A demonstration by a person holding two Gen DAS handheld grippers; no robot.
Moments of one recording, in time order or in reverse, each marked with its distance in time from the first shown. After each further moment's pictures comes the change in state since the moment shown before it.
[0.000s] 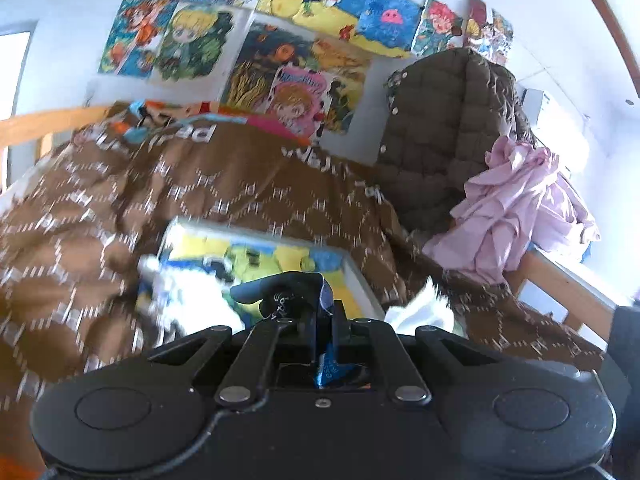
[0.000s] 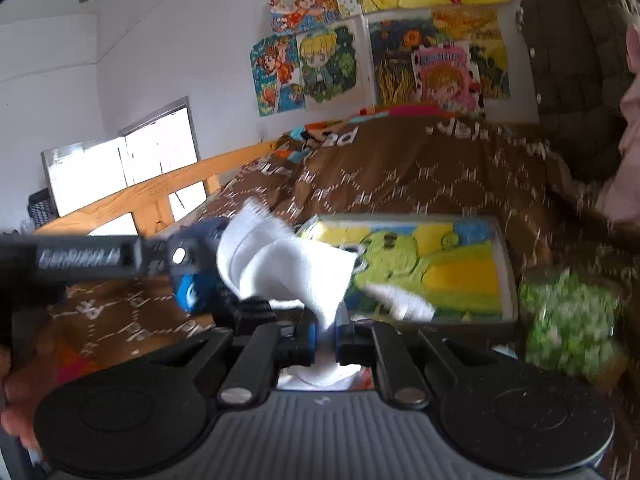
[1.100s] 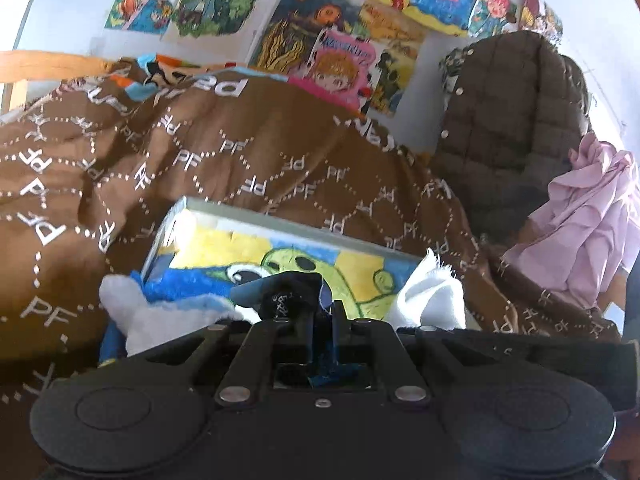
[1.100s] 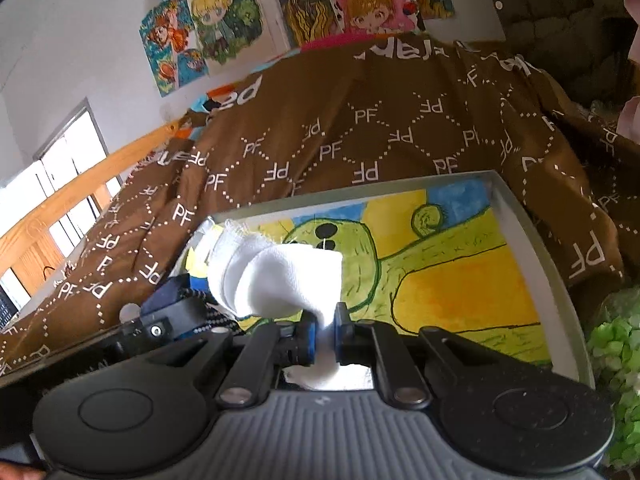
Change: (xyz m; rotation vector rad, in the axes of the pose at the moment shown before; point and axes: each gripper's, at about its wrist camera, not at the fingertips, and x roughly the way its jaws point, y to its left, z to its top) left arm 0.197 0.106 0.002 -0.066 0.045 0.035; right arm 0.208 -0.073 0.033 0.230 0.153 -0.130
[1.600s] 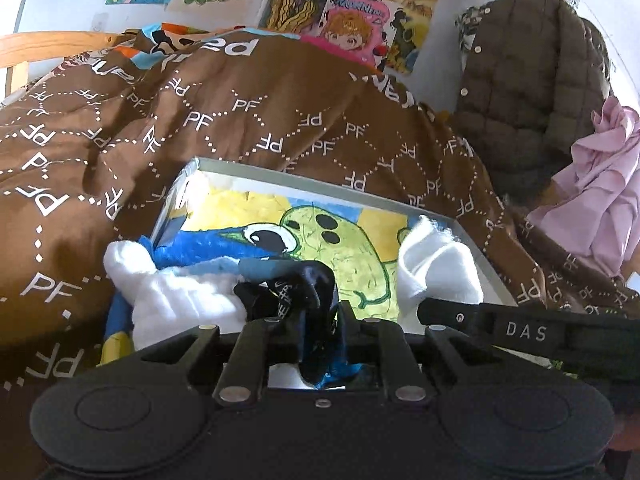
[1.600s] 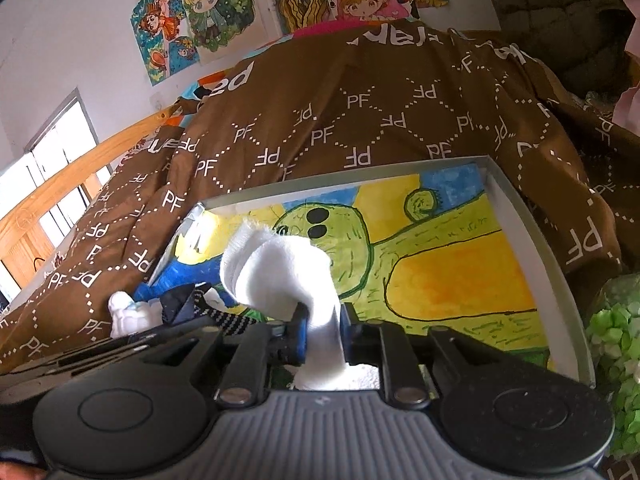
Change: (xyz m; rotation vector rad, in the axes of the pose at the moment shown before) left arm 0.016 0.003 -0.006 0.027 0.121 0.059; right arm 0.003 0.001 -0.004 0.006 0.034 -0.024
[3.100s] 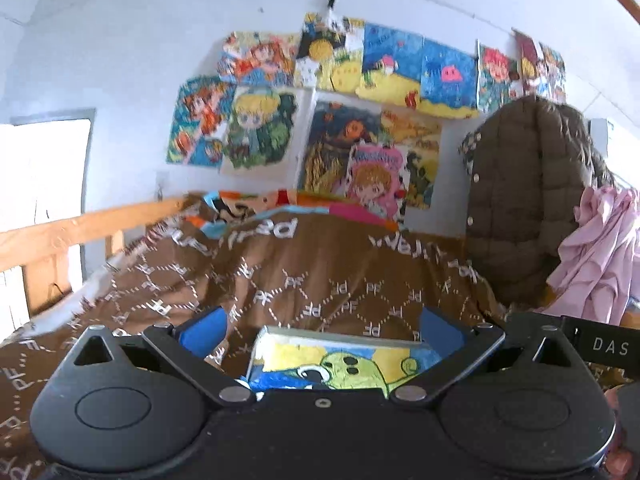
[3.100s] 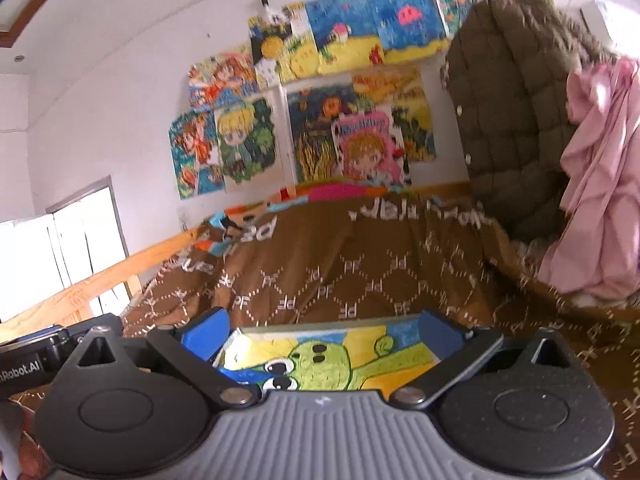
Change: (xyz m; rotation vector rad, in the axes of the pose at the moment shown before) left arm -0.207 -0.075 0.023 0.086 -0.414 0.204; right arm -0.198 0.020 0.011 -0.083 -0.406 -0.023
